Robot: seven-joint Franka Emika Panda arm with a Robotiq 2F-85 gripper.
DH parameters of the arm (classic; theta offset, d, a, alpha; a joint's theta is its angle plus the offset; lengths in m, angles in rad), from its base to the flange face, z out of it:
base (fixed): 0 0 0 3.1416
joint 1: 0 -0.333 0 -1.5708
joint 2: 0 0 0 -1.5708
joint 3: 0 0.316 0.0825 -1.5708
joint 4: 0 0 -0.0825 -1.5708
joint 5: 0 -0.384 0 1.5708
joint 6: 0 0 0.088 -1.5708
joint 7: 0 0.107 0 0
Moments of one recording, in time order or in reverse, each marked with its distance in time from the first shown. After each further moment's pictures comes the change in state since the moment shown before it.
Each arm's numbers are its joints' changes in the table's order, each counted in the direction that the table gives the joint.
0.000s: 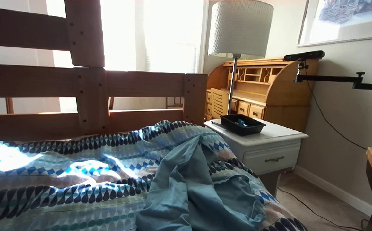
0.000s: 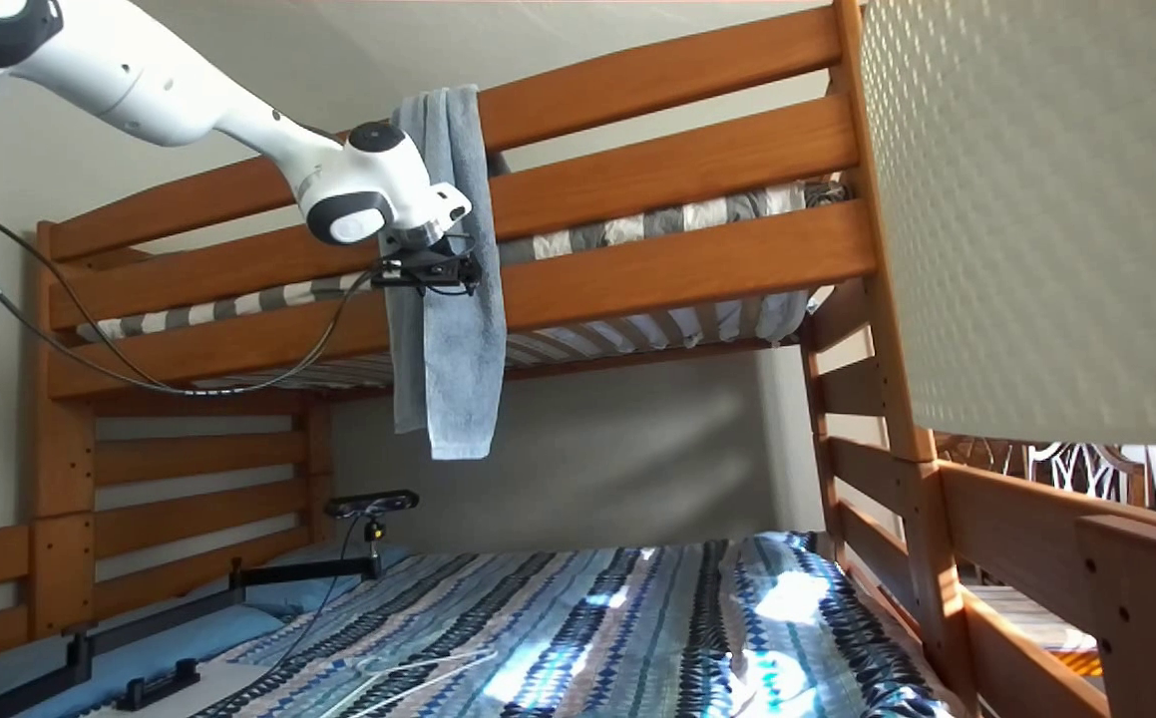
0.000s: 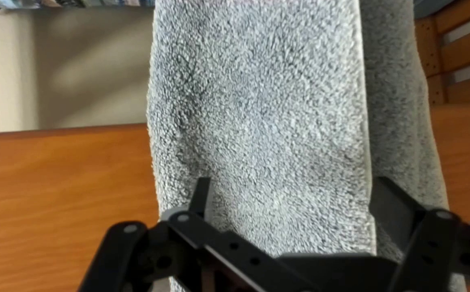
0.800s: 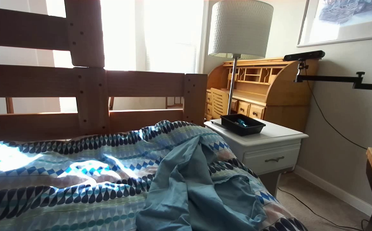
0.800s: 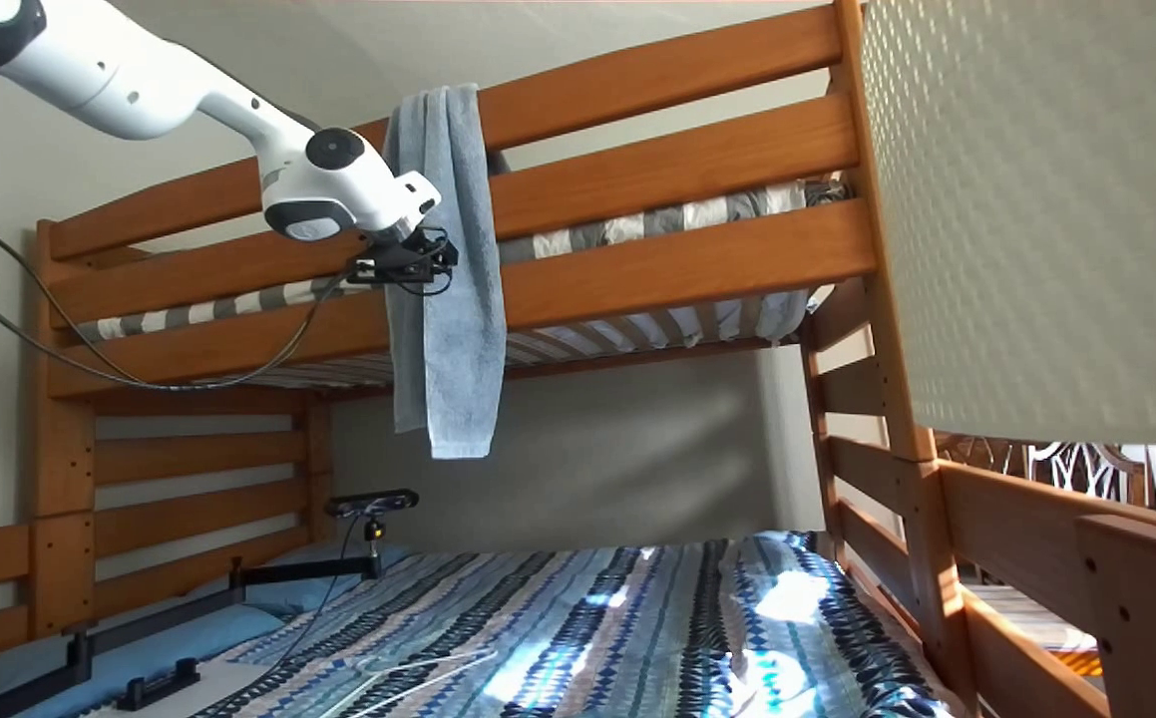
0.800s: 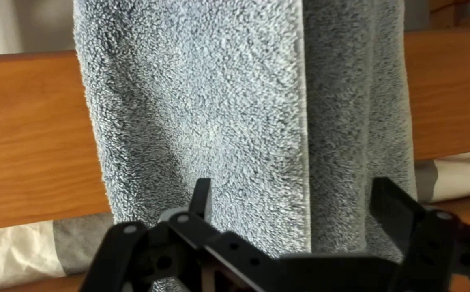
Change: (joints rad) arm -0.103 0.023 0.016 -0.015 -0.344 -0.184 -0.261
